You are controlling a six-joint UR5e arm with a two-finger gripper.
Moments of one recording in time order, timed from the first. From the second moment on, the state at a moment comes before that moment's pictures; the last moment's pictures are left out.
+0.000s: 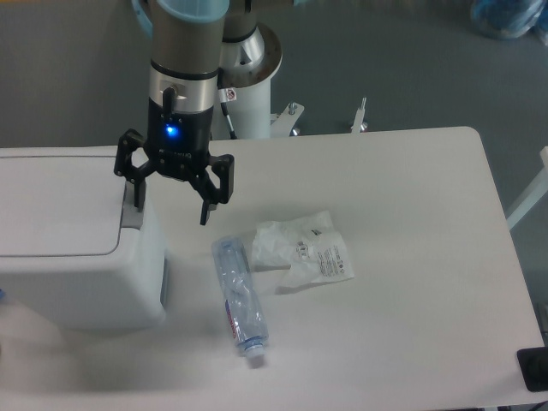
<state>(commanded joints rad) 2.26 -1.62 -1.66 -1.02 1.27 0.44</state>
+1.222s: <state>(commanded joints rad) 2.26 -1.63 -1.61 -0.95 1.27 0.45</state>
